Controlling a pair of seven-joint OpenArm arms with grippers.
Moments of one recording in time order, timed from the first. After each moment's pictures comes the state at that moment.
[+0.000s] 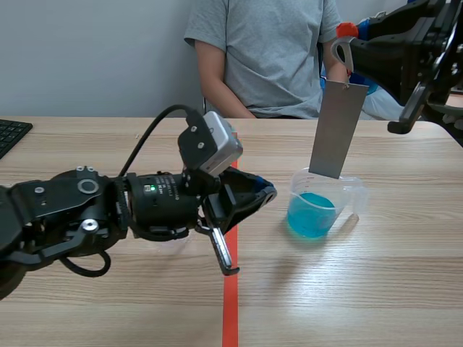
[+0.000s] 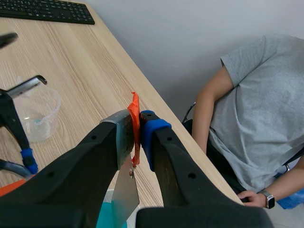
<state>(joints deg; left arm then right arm) -19.8 -29.0 58.0 80.0 -17.3 -19.9 -14.8 -0.8 48.1 -5.4 107.0 24.8 36.5 1.6</state>
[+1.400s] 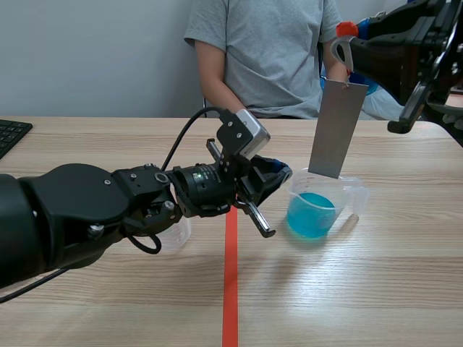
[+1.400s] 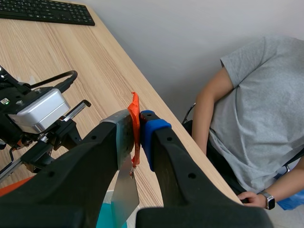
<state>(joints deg) -31.2 -11.8 64.0 48.9 -19.9 -17.8 -27.7 -0.8 48.1 -5.4 107.0 24.8 36.5 1.9</state>
